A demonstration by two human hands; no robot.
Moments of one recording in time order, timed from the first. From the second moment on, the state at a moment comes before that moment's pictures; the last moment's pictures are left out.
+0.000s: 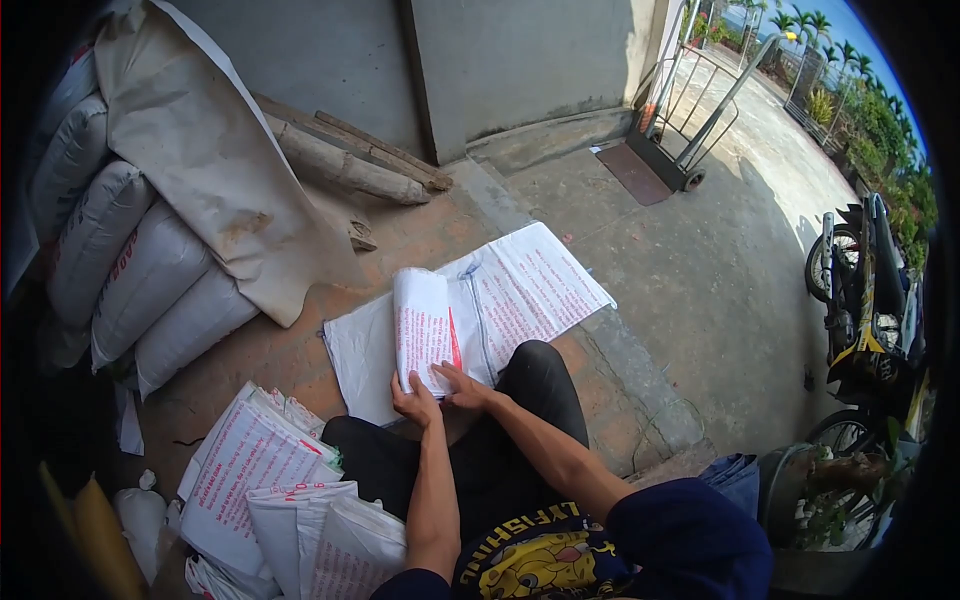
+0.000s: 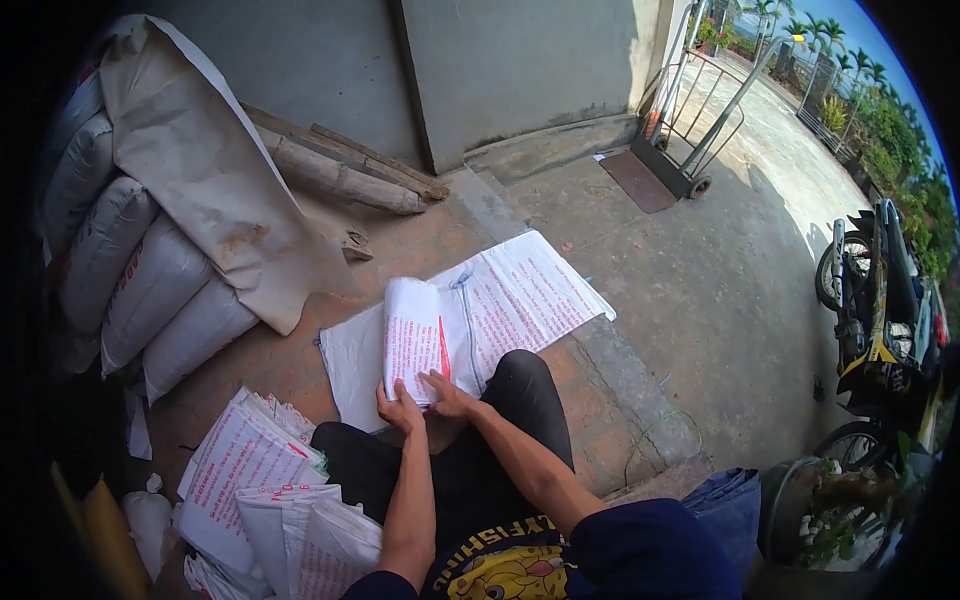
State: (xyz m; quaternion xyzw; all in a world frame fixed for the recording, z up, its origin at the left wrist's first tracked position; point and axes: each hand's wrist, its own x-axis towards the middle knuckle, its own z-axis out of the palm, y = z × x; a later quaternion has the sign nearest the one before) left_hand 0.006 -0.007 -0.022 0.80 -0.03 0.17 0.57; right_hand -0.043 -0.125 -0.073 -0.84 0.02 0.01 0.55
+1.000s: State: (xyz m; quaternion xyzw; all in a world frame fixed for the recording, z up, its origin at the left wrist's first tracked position) left_hand 0.003 -0.008 -0.065 0.85 -0.09 0.07 0.51; right_hand -0.051 -0.152 -0.007 -0.77 0.34 -0.34 0.42
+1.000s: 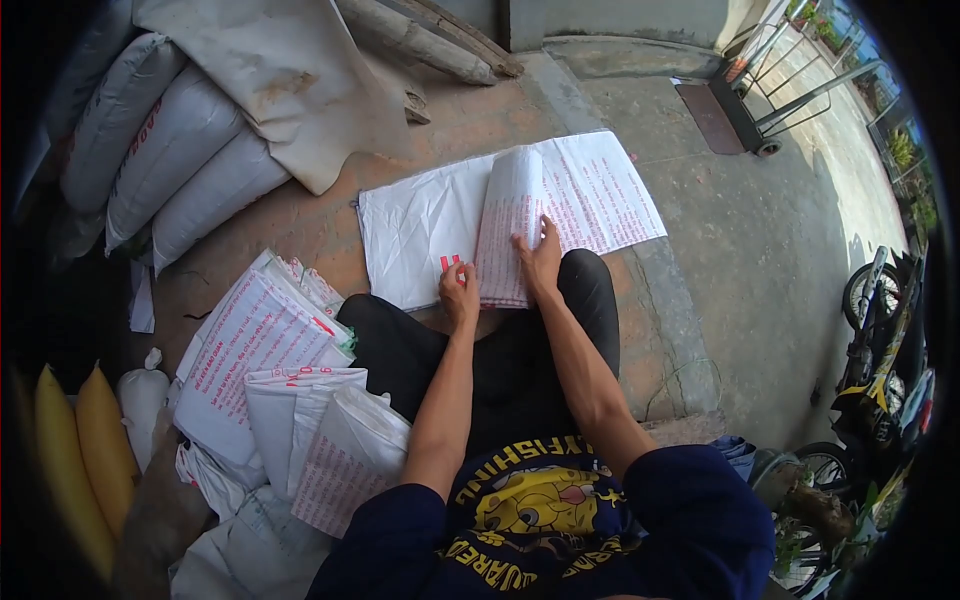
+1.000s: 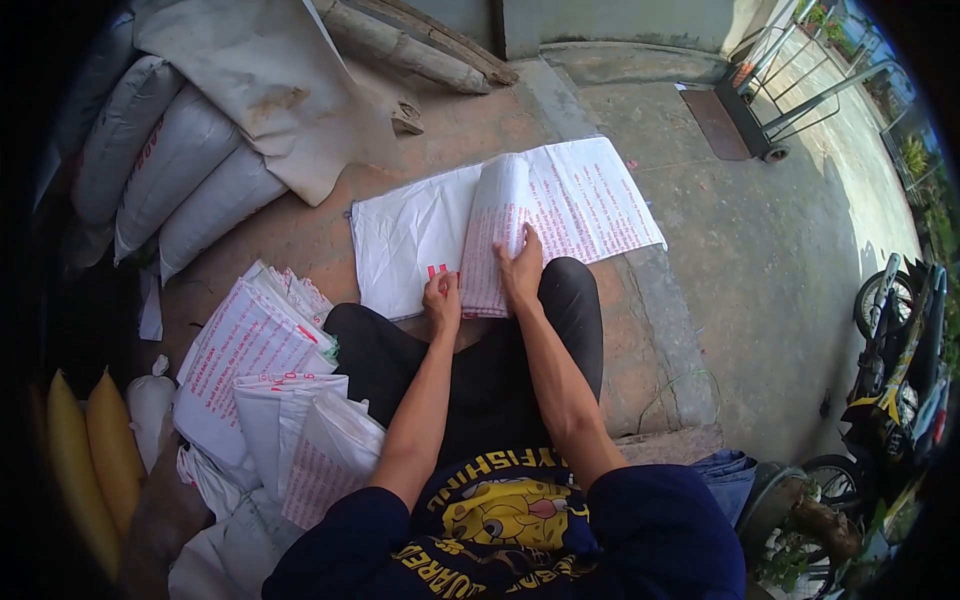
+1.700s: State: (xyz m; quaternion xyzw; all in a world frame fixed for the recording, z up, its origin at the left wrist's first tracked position) left_hand 0.011 0.002 -0.049 0.54 0.02 -0.40 0.74; right_hand -0.055 -0.159 -0.011 -0.85 0.31 -0.16 0.40
